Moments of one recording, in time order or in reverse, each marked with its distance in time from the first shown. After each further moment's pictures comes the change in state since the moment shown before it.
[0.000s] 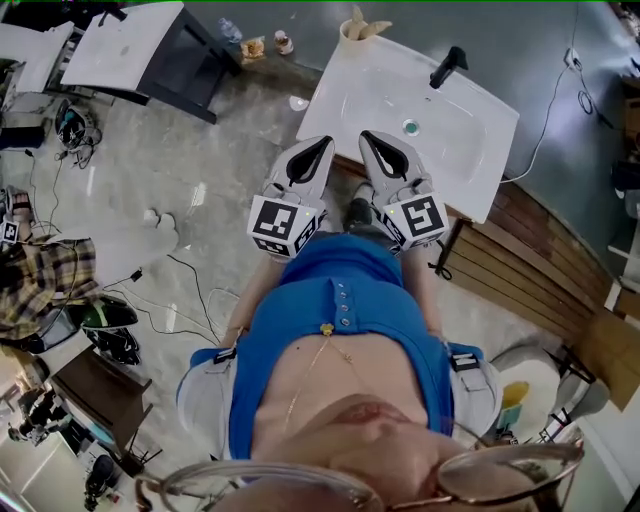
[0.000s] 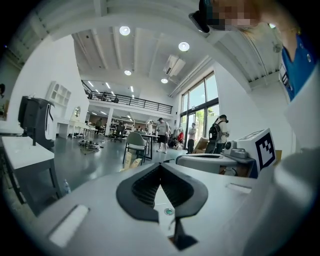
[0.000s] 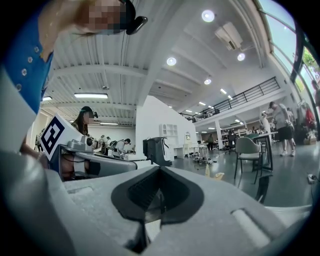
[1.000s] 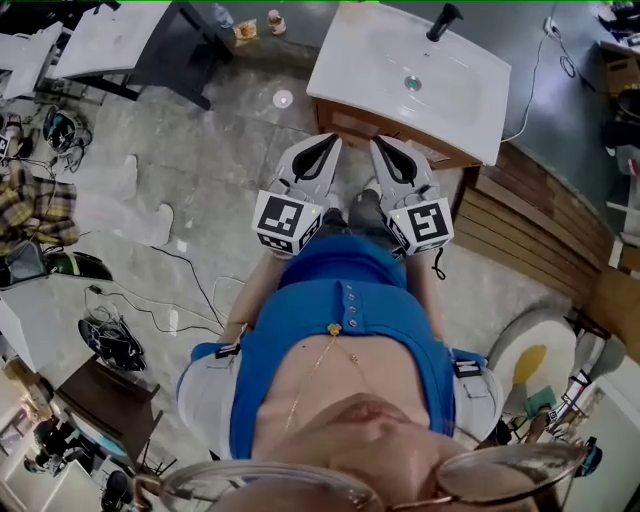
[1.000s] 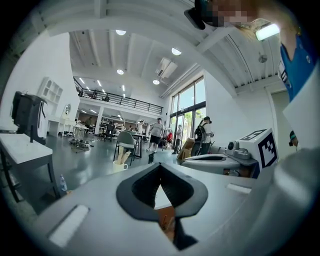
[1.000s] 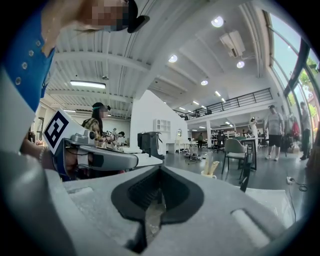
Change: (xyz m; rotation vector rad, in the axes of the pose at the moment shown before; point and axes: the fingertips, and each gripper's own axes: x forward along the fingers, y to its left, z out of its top) left arm -0.137 -0.047 -0.026 0.008 -0.001 -0.125; right arm -0.087 0.131 -0.016 -0.057 0.064 -0.131
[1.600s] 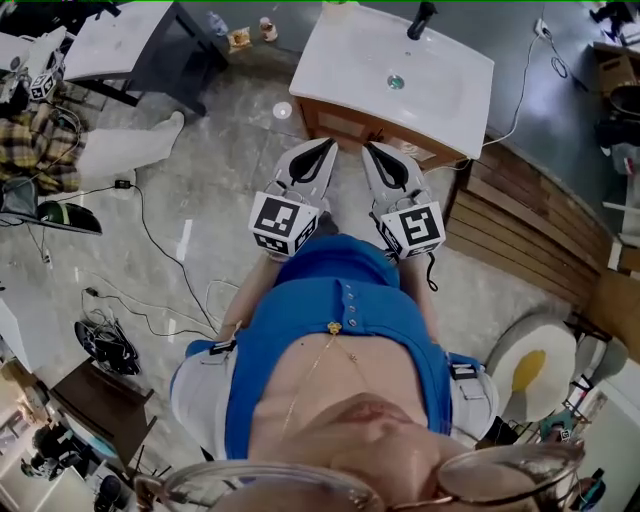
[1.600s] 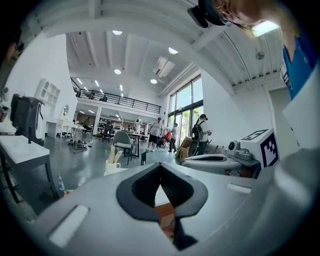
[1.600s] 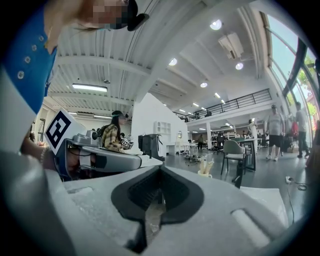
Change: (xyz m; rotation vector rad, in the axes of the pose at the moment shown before) left arm 0.004 -0.064 -0.010 0.018 0.015 -0.009; right arm -0.062 -0.008 -0.006 0.006 -0.022 0.006
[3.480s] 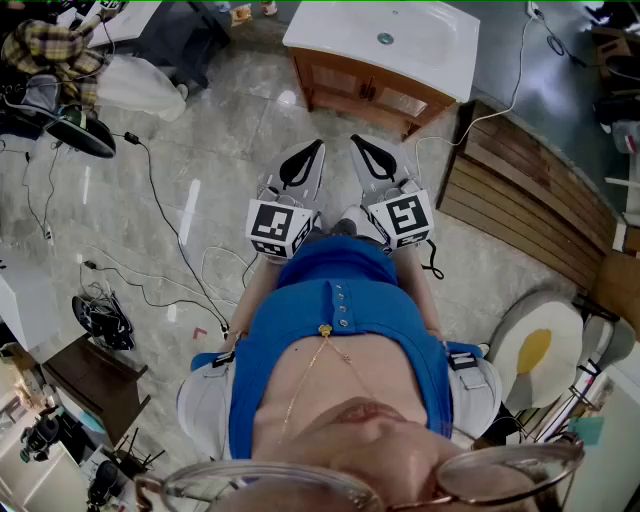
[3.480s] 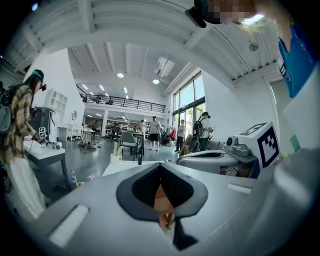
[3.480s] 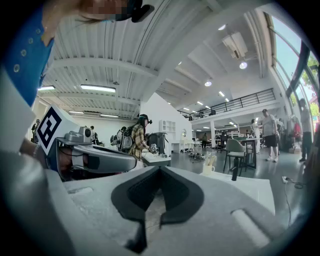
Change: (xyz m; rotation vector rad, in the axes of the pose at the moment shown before) left arm -0.131 -0.135 -0.036 0.028 0.008 0.109; right arm -0.149 0.099 -0.018 -0.009 0.051 0.056
